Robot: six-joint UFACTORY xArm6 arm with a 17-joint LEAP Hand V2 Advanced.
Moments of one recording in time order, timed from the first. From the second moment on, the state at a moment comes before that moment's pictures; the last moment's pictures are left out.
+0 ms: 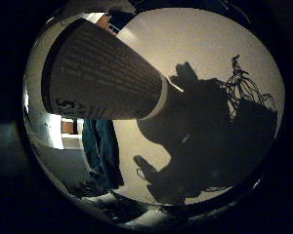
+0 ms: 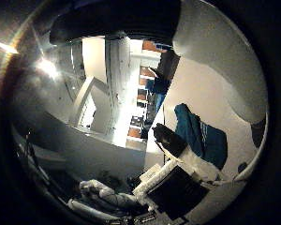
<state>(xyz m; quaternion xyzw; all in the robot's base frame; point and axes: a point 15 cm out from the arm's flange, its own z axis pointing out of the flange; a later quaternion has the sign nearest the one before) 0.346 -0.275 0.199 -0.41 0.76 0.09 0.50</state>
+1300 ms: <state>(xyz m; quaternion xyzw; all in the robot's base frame) 0.412 -0.282 0.198 -0.32 0.75 0.09 0.57</state>
